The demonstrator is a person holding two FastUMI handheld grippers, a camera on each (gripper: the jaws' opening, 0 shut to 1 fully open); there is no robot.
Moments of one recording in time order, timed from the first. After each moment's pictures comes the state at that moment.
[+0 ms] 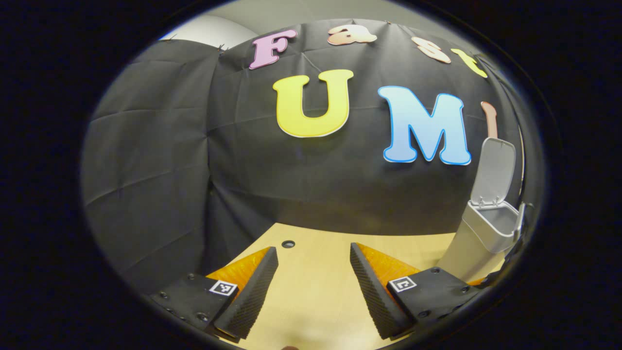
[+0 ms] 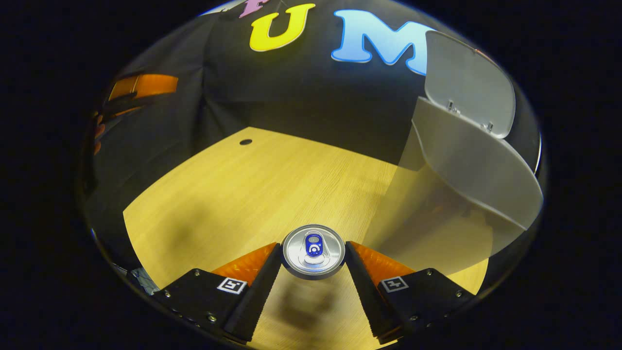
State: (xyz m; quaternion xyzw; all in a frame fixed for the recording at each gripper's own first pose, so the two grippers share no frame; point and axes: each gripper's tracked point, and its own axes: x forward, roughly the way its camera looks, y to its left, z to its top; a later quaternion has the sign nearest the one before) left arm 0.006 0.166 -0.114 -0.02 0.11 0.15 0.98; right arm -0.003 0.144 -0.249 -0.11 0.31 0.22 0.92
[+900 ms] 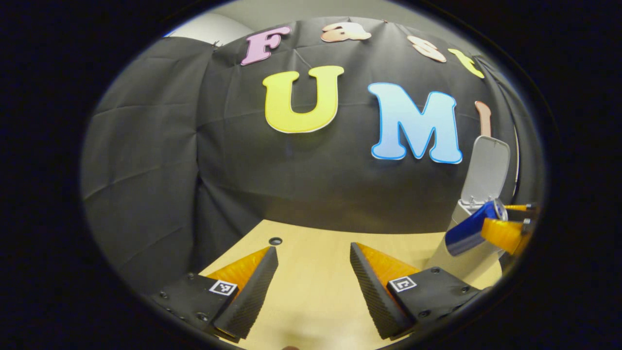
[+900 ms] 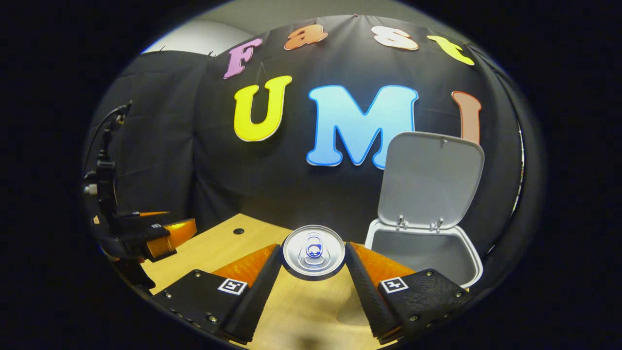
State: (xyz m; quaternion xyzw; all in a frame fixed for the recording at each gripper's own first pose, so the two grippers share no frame) left arm 0.018 0.142 -0.122 -0.03 0.12 0.12 0.98; right arm 0.039 0.126 -0.059 -0.04 0.10 0.19 0.98
